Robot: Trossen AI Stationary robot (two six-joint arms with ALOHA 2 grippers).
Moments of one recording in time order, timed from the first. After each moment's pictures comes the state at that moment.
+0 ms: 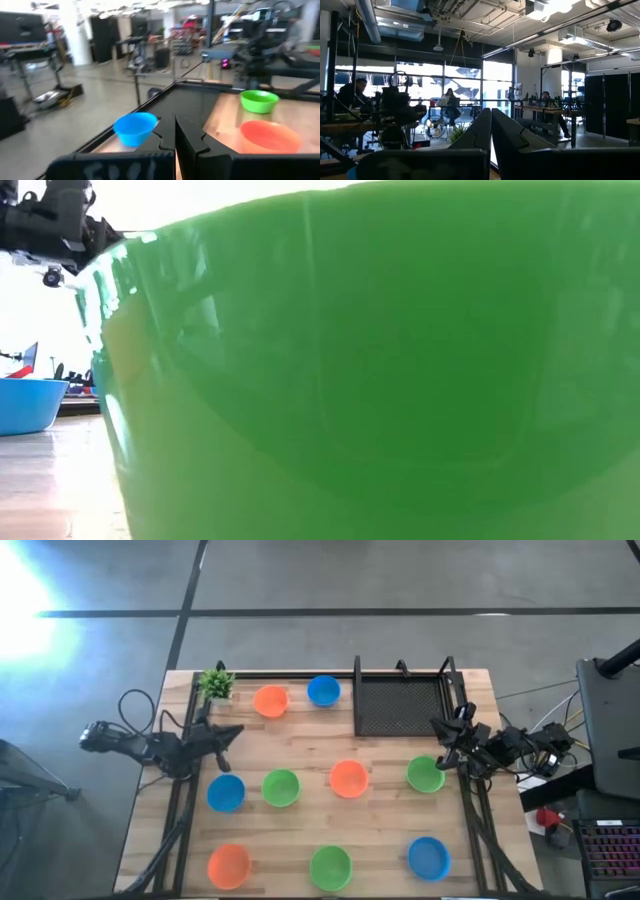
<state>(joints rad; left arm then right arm) -0.28 0.18 0.17 -0.04 -0.77 0.05 0.32 0.01 0.04 0.48 0.68 -0.34</state>
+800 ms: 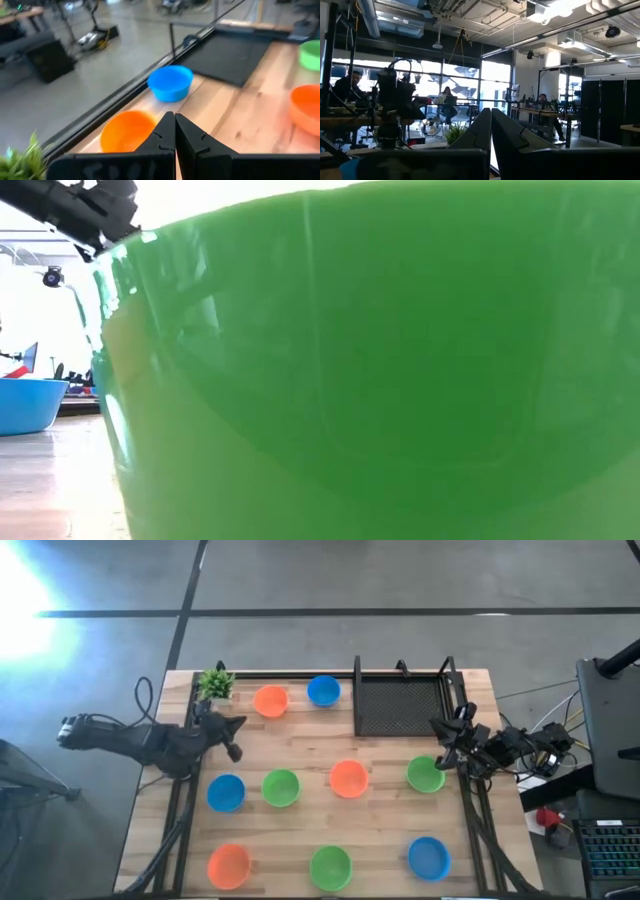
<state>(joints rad) -0.14 0.61 0.50 -0.43 -0.82 -0.25 0.32 0.01 0.04 0.48 0.68 -0.39</state>
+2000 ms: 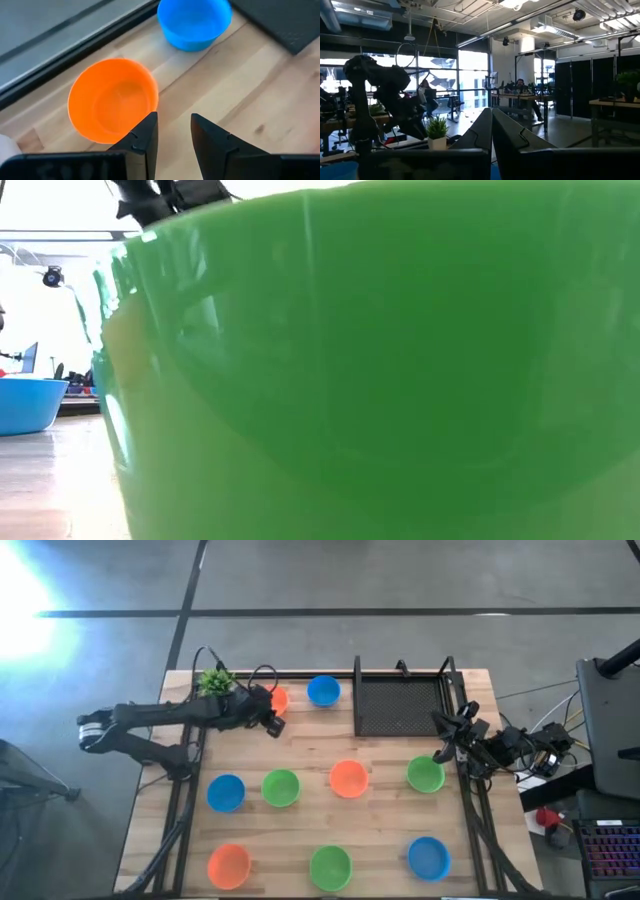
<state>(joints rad) 0.32 1.22 0.86 -0.52 -0.38 -0.45 0.32 0.01 0.04 0.47 0.84 -0.34</state>
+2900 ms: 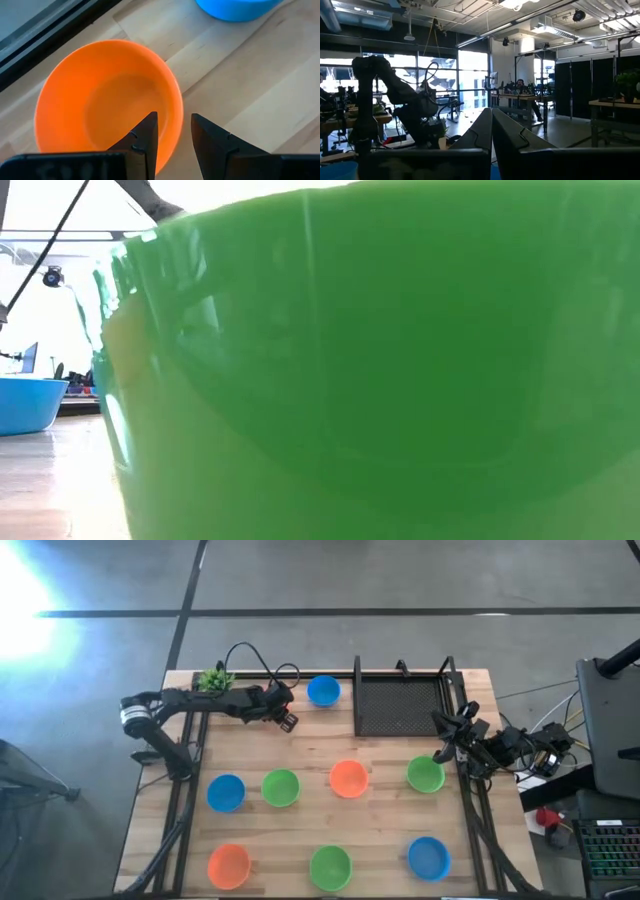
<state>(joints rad) 0.44 1.57 0.92 -0.38 -0.34 -0.36 0.32 0.01 0.04 0.48 0.84 -0.35</state>
